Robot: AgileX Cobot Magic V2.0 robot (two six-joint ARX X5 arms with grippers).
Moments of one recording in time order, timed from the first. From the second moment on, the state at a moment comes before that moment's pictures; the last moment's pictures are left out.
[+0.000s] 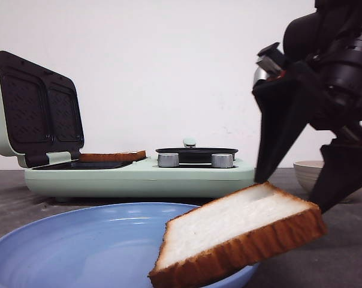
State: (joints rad) left arm -0.57 0.76 1.83 -1.28 -0.07 -0.01; right arm 0.47 1.50 0.91 -0.80 -0.60 0.21
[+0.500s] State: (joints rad) left arm -0.58 0.76 1.83 -1.28 -0.07 0.00; right arm 0.51 1.52 0.91 -0.73 -0.55 0.28
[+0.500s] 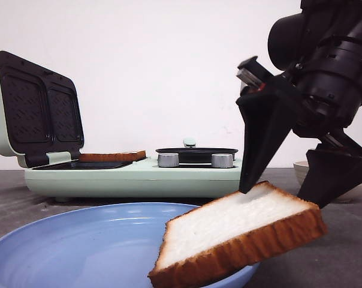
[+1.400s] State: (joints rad) left arm -0.60 0.76 1.83 -1.27 -0.07 0.00; right arm 0.56 1.58 0.91 -0.68 -0.57 0.33
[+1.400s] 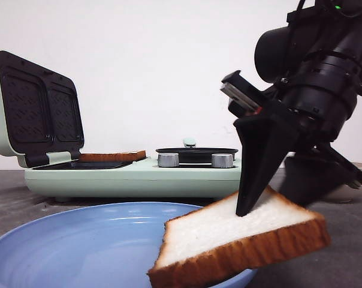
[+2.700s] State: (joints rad) left arm -0.60 0.76 1.83 -1.27 -0.07 0.01; right arm 0.56 1.80 1.62 -0.46 -0.77 0.48
